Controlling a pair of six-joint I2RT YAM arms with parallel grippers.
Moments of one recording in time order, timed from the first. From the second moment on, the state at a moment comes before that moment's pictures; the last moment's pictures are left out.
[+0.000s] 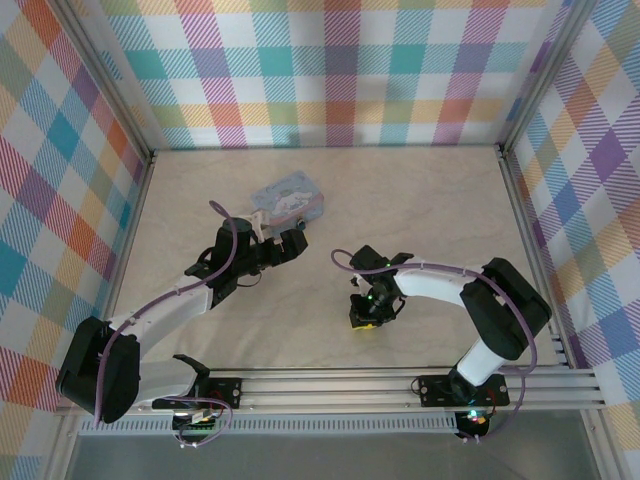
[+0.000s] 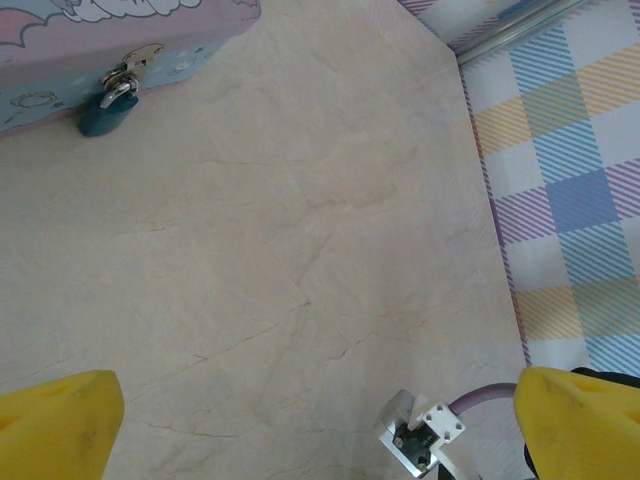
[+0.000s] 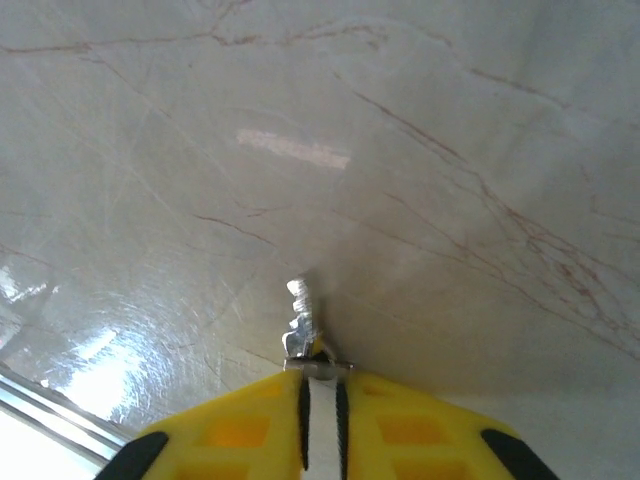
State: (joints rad) left arm -0.47 1.23 0.65 0.07 0.30 -0.79; right arm 0.77 1.62 0.83 -0.66 -0.39 0.60
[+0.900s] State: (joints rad) left arm -0.47 1.23 0.65 0.05 0.29 -0.79; right arm 0.77 1.55 0.87 -0.65 -0.31 0.59
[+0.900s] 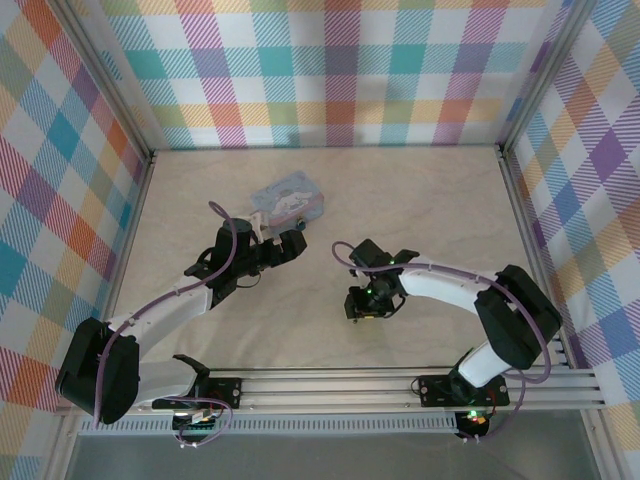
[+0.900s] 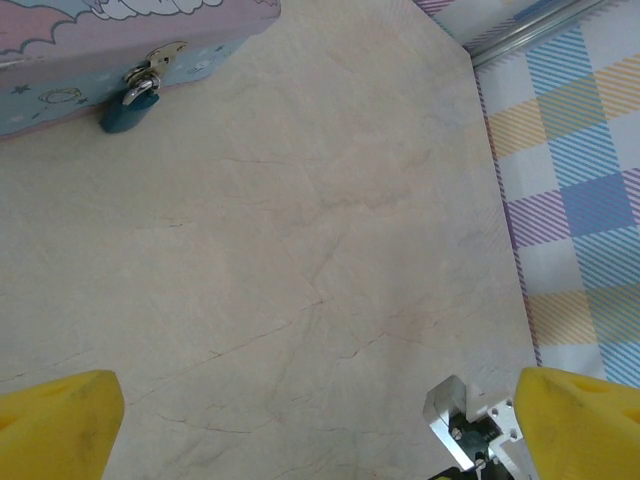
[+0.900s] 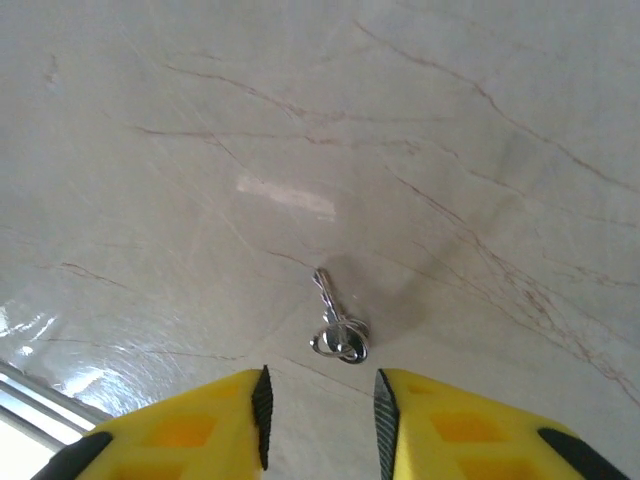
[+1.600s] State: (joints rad) left arm -0.47 1.23 0.65 0.05 0.28 -0.79; right arm 0.85 1.71 0.98 -0.77 -0.21 0.59
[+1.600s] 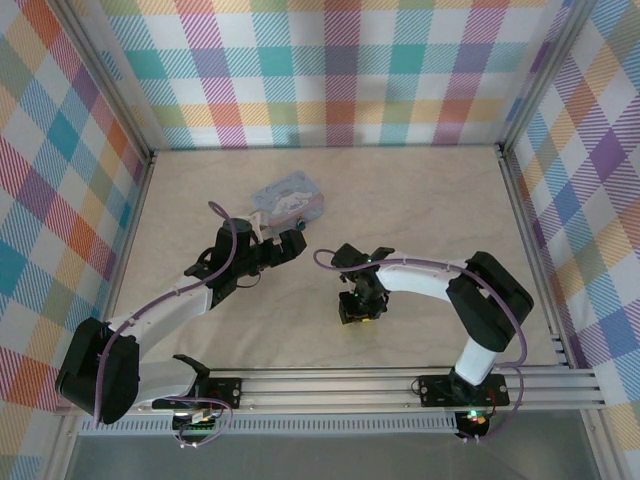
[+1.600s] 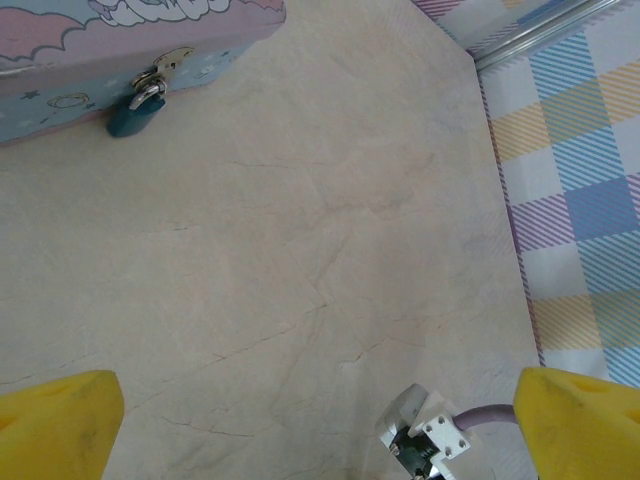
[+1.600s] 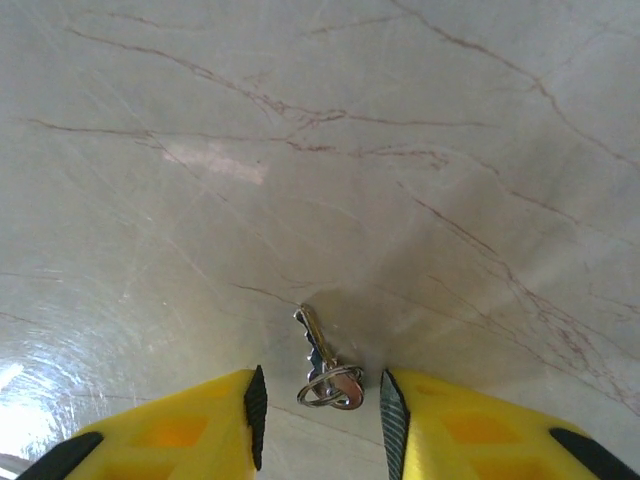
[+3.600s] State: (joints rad) left arm -0.57 1.17 0.87 0.15 0.65 -0.73; right arm 0.76 1.15 0.98 -0.30 -0.36 0.59
